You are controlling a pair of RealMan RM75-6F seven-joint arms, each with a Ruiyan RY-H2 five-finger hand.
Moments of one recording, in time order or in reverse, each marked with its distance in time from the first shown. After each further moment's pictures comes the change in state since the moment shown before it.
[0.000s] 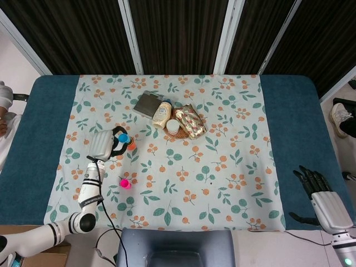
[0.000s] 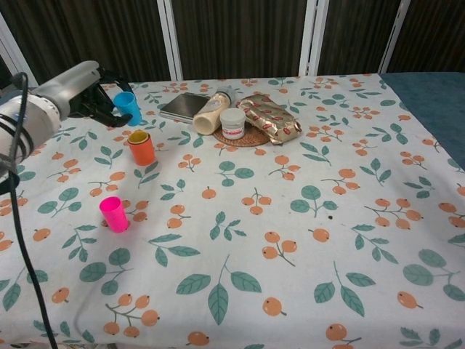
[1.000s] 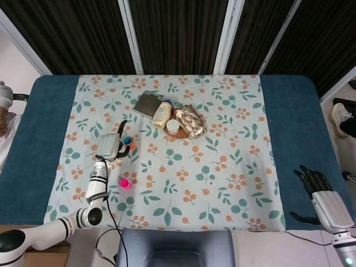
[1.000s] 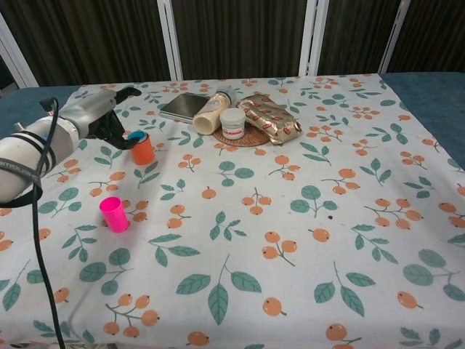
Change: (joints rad) left arm -0.058 -0.065 0.039 0.154 -0.062 -0.093 0.024; right arm 0.003 0.005 0.001 0.000 0.004 -0.008 0.007
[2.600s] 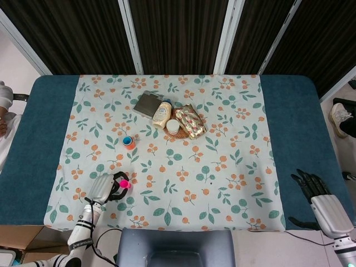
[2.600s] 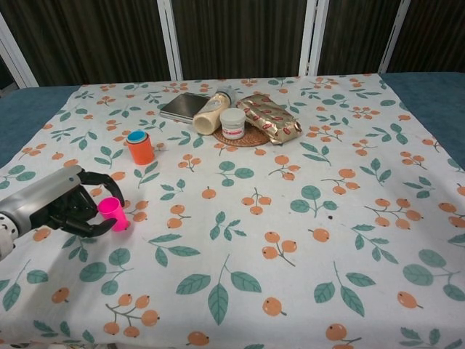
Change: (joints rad) left arm 0.324 0.095 0.252 -0.318 0.264 0.143 -0.209; right arm -0.010 0.018 -0.029 0.004 -0.065 0.033 0.045
